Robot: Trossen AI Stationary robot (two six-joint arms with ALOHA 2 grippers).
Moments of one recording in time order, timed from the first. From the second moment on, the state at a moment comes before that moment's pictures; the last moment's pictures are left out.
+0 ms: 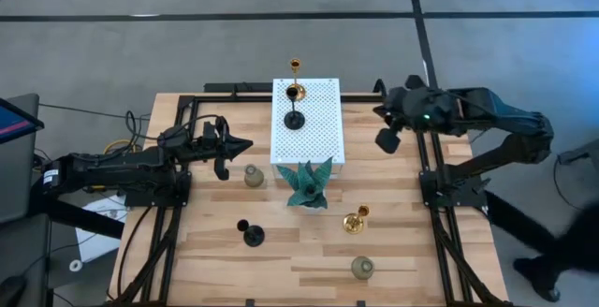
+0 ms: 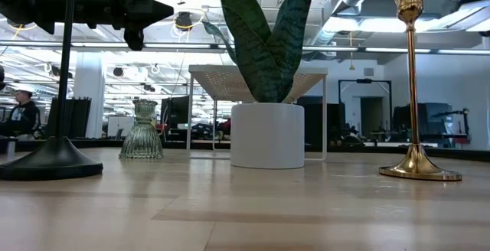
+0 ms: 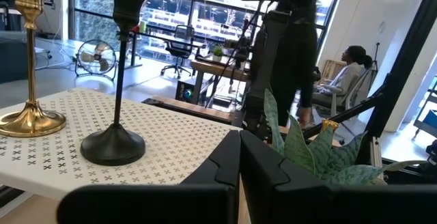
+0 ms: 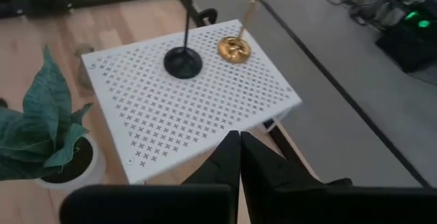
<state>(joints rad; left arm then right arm) 0.26 0.51 0.26 0.50 0.13 -0.17 0.02 1.19 1.63 -1.20 0.56 0.19</state>
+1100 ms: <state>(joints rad) 0.26 0.51 0.26 0.50 0.13 -0.17 0.66 1.03 1.13 -1.09 0.80 0.91</state>
